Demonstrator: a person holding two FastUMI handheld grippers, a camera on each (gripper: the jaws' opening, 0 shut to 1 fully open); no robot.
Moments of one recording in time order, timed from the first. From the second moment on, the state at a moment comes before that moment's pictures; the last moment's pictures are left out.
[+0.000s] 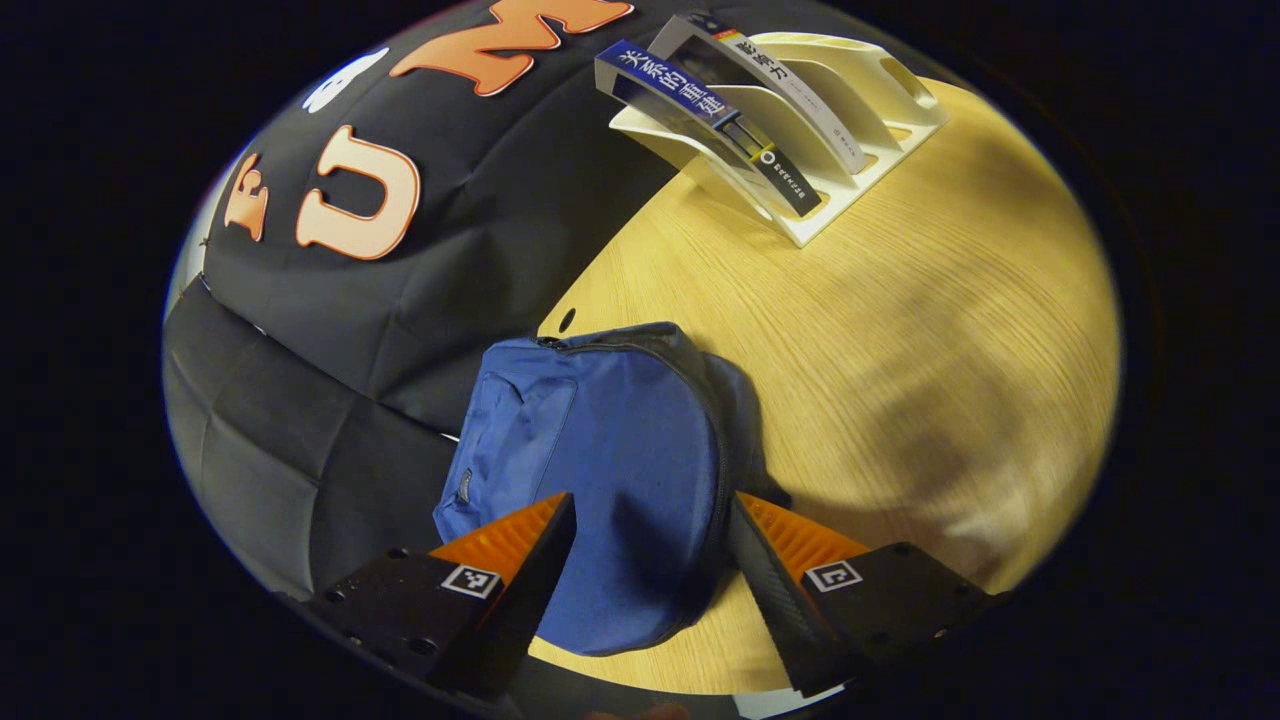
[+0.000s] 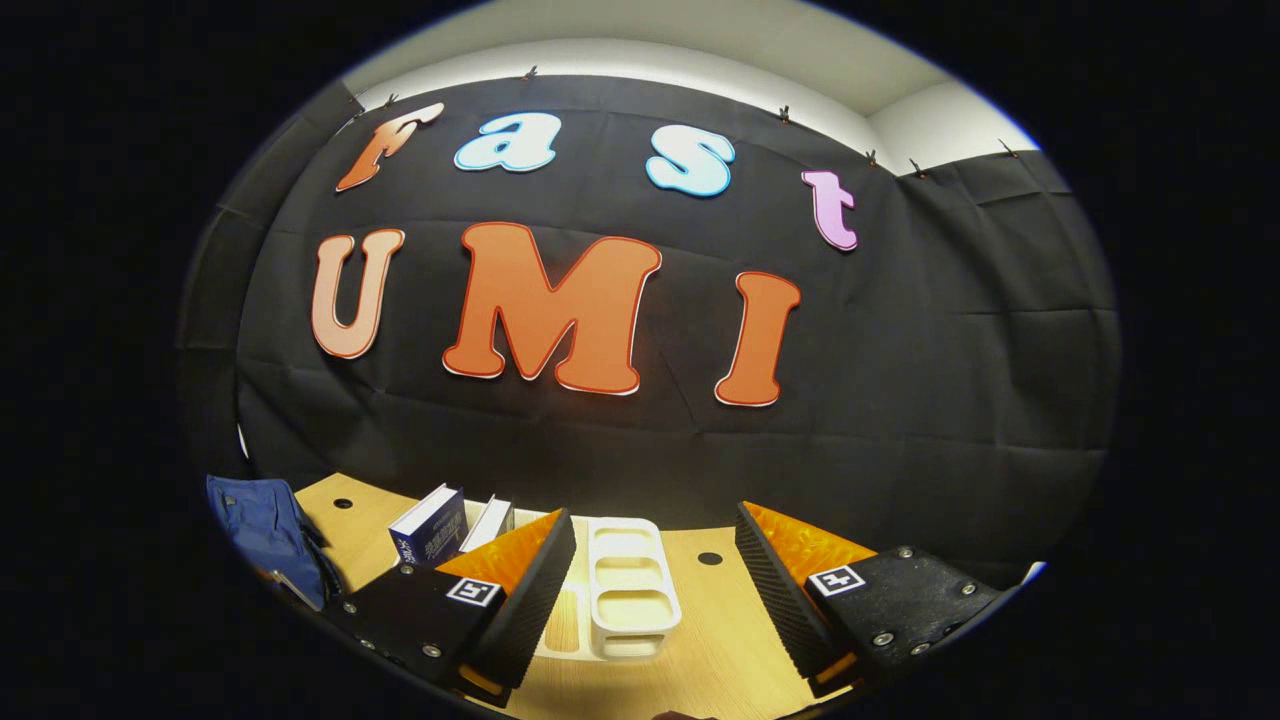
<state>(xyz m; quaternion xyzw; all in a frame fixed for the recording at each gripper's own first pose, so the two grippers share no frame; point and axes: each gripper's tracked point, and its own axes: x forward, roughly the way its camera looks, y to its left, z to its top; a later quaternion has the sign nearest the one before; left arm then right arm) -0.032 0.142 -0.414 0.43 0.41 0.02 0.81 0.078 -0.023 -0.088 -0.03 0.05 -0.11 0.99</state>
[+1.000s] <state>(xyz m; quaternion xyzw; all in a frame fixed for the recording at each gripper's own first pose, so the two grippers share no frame) 0.000 0.157 -0.344 0.25 0.46 0.01 0.85 0.088 0.016 -0.099 -0.02 0.08 -0.06 0.99</state>
